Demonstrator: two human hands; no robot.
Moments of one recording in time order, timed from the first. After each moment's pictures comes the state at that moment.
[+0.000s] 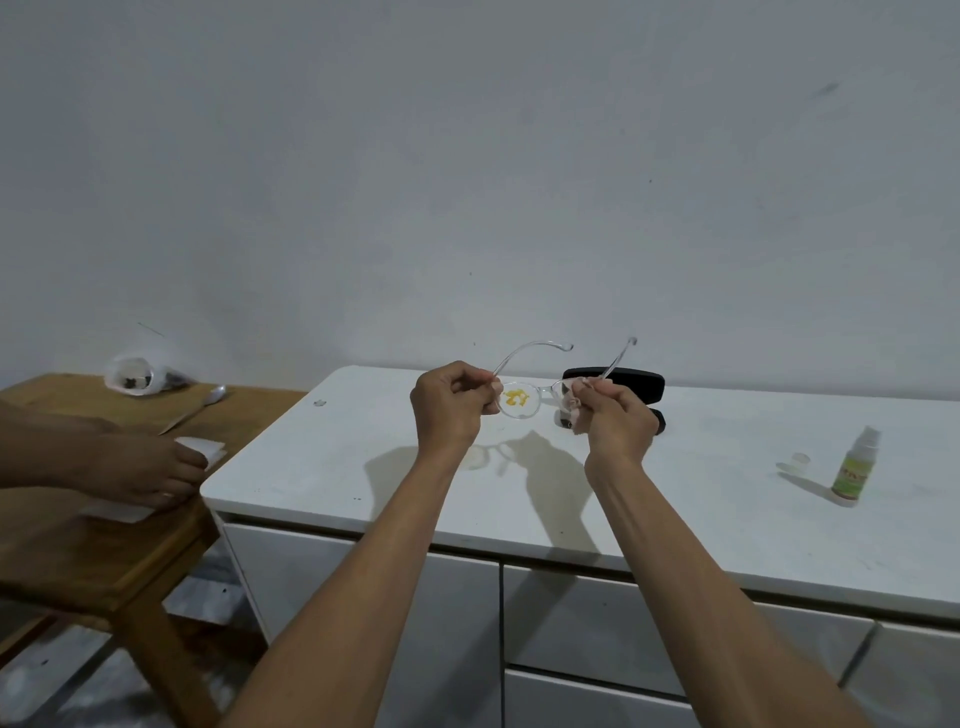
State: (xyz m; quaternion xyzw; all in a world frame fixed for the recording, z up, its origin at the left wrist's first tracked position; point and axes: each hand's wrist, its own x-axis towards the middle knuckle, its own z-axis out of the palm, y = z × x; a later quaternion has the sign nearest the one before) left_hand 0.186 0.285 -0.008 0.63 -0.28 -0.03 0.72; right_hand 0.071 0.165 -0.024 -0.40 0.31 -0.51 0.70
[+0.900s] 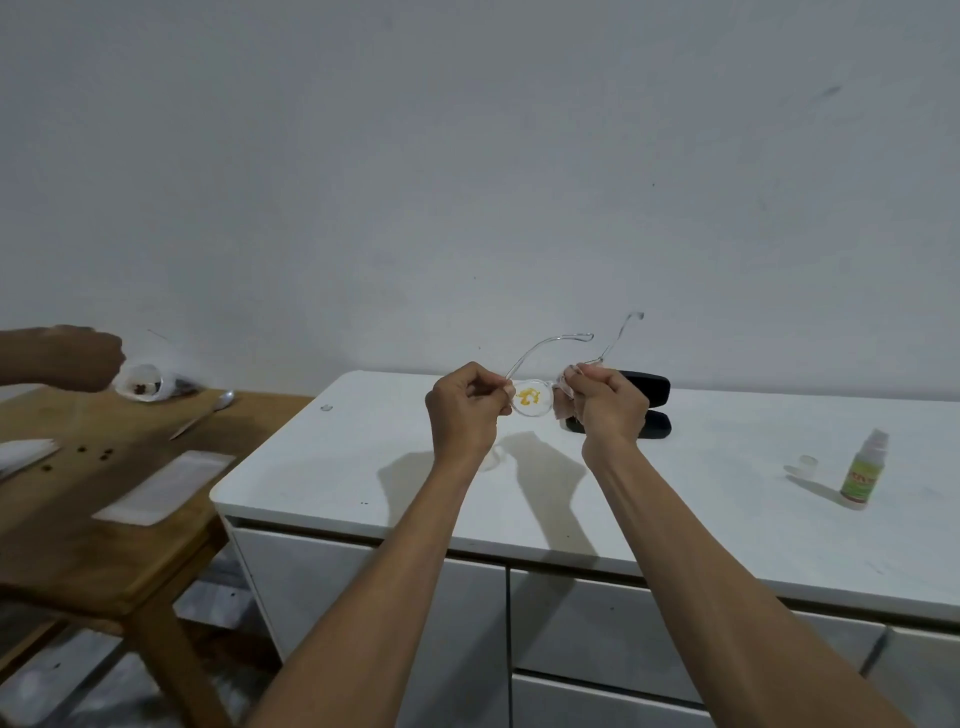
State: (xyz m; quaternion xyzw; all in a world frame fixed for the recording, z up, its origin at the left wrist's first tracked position) left_hand 0.180 0.280 -0.011 0.65 -0.30 0.02 0.70; right_hand 0.088 0.158 -0.009 -0.40 0.30 -0.49 0.71
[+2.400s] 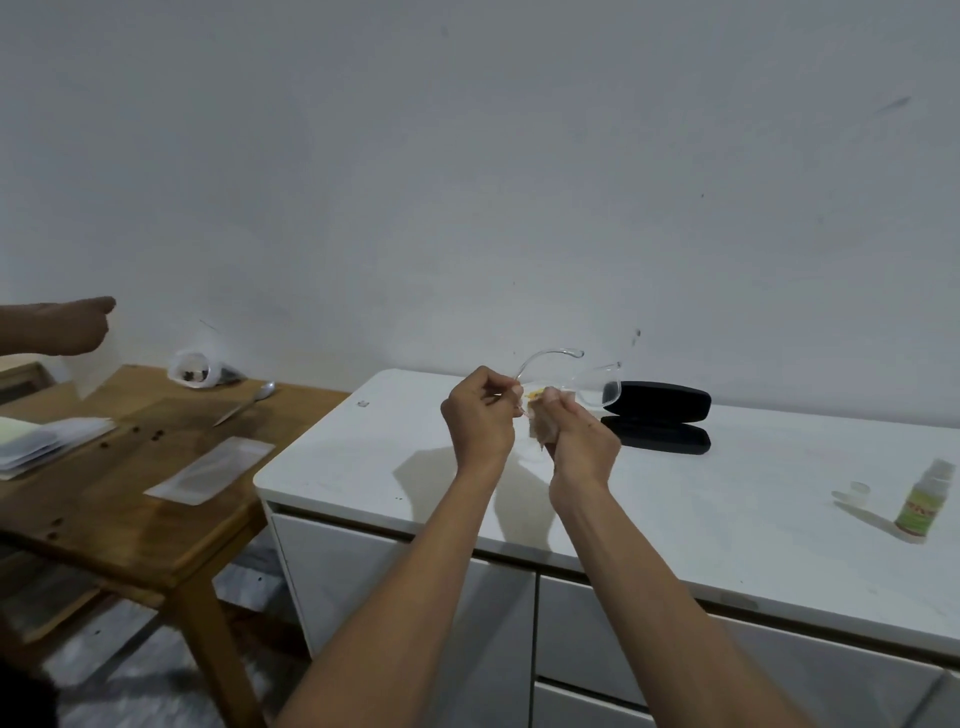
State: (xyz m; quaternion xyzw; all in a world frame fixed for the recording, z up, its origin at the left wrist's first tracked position) left_hand 0.189 0.290 -0.015 0.65 -0.24 0.07 0.72; right_hand 0.117 0.231 -0.029 -0.39 0.26 -0.43 0.77
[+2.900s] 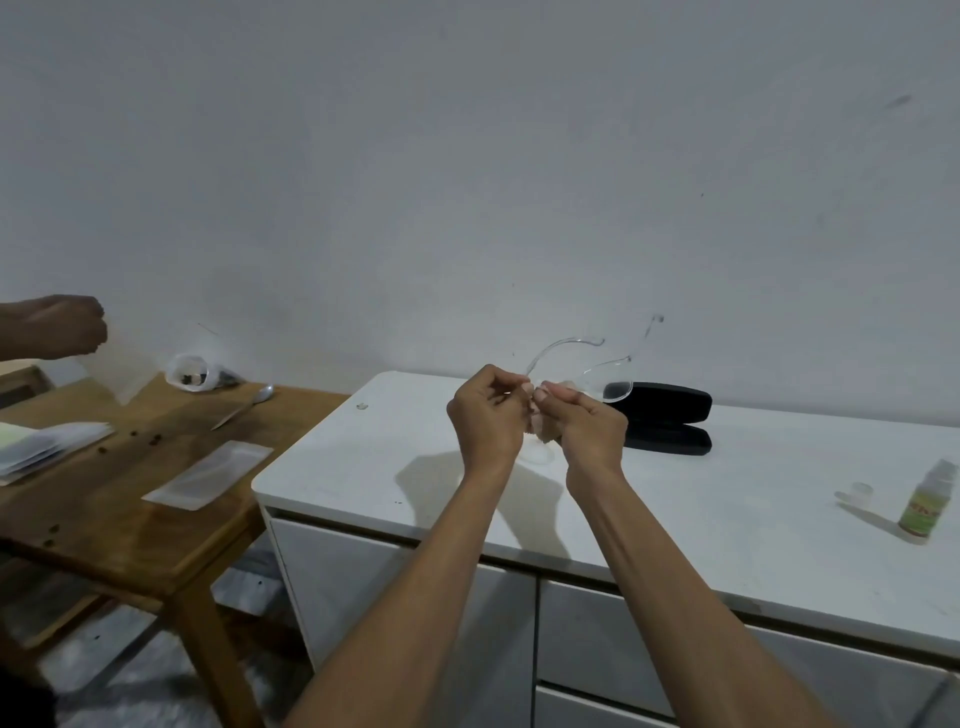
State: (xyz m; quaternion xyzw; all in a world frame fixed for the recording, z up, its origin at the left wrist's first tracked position) left_hand 0.176 0.288 -0.008 0.64 -0.26 0.08 0.72; right_hand 0.110 0.216 -0.014 -0.48 0.23 -0.41 0.74
